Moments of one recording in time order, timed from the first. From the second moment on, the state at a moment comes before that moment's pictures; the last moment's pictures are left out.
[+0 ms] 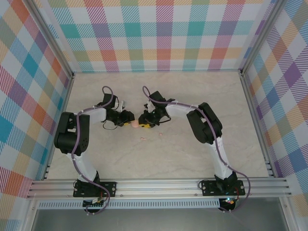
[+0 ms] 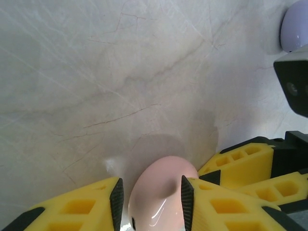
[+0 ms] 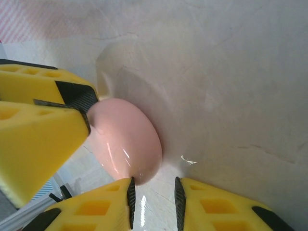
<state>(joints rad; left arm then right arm) -0.16 1.82 1.02 -0.32 0.58 -0.44 0.68 2.27 1.60 -0.42 -0.68 0.70</state>
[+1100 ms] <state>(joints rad) -0.28 1.81 0.96 -0.21 0.61 -0.53 0.66 2.20 1.61 -0.56 -0.50 0.67</state>
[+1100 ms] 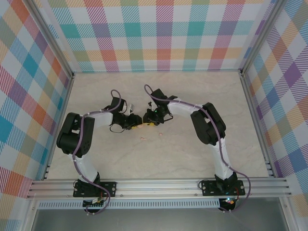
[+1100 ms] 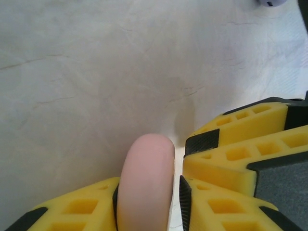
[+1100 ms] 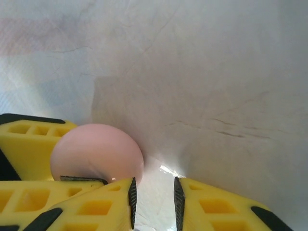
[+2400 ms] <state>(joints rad) -0.55 1.89 0.99 0.02 0.42 -0.79 0.51 1.88 1.21 -0.47 -0.47 0.61</state>
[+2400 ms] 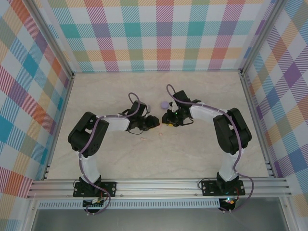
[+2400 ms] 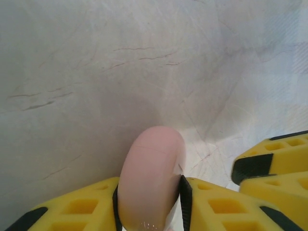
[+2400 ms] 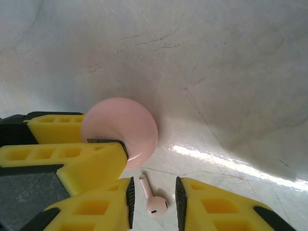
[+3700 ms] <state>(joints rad) -0.43 2.00 1.24 -0.32 0.60 -0.39 0.50 2.00 1.22 -0.40 -0.57 0.65</state>
